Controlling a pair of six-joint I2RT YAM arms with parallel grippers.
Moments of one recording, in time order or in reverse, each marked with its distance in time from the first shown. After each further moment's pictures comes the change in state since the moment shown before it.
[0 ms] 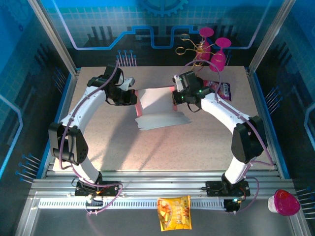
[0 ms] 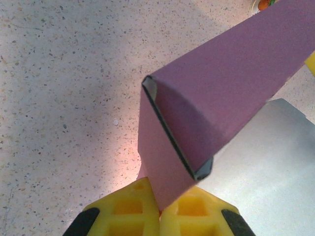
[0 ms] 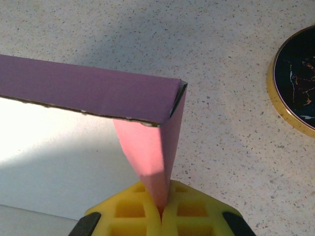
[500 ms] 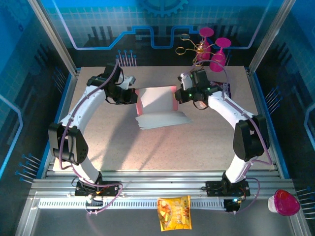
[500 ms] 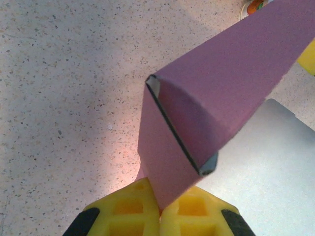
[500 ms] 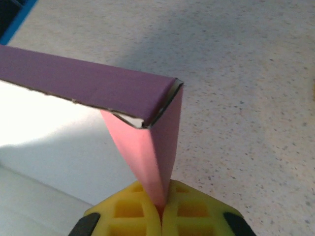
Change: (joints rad) left arm 0.000 0.001 0.024 -0.005 0.016 0.012; right arm -0.113 0.008 -0.032 0.054 -0.283 -0.059
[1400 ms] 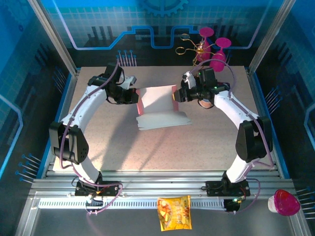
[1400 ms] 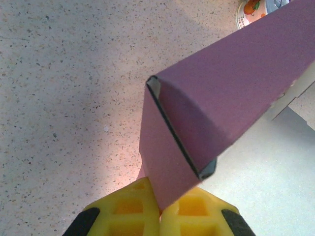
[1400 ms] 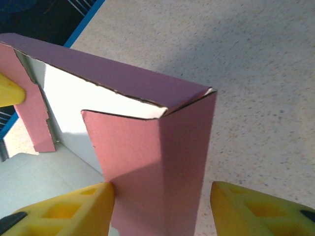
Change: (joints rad) left arm -0.004 0.011 0.002 0.009 0.014 0.001; right arm -0.092 -0.023 -0.019 0.006 -0.311 -0.050
